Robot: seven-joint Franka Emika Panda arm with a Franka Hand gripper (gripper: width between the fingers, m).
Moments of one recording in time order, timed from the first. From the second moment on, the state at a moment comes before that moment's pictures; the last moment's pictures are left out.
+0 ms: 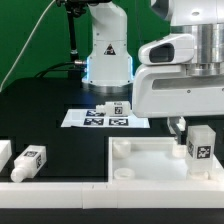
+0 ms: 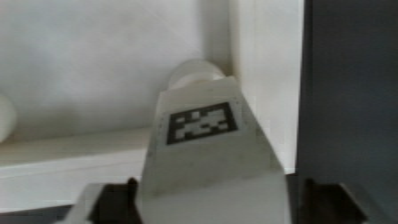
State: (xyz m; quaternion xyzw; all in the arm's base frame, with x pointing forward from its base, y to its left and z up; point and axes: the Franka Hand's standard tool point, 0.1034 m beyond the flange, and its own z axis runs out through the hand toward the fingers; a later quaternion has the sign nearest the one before) arm 0.648 0.112 0.085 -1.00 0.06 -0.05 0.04
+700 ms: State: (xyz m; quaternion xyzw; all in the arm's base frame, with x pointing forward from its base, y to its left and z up) arm 0.647 0.103 0.083 -0.91 0.42 -0.03 0.05
